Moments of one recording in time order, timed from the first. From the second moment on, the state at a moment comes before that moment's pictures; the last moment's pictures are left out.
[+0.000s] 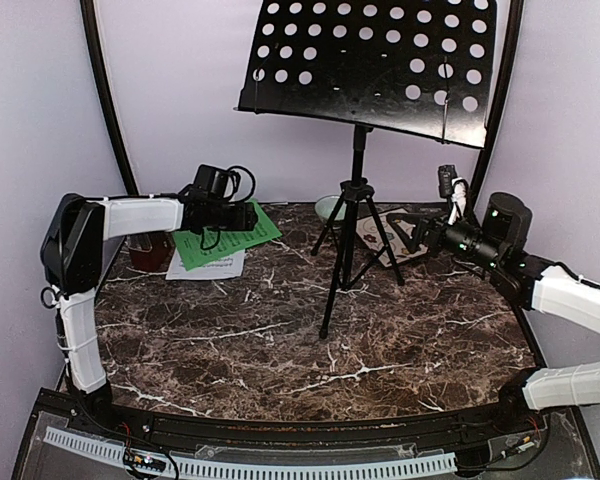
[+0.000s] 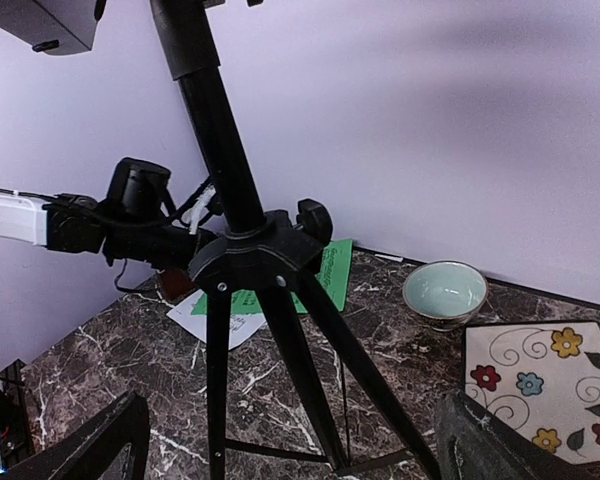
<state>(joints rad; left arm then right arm) -0.45 1.96 1.46 -0.14 -0.05 -0.30 0.48 1.05 0.67 0.32 -0.33 0.22</state>
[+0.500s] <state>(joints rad) -0.35 2.31 1.83 -0.41 0.02 -0.23 0.51 1.02 0.67 0.25 -0.34 0.24</state>
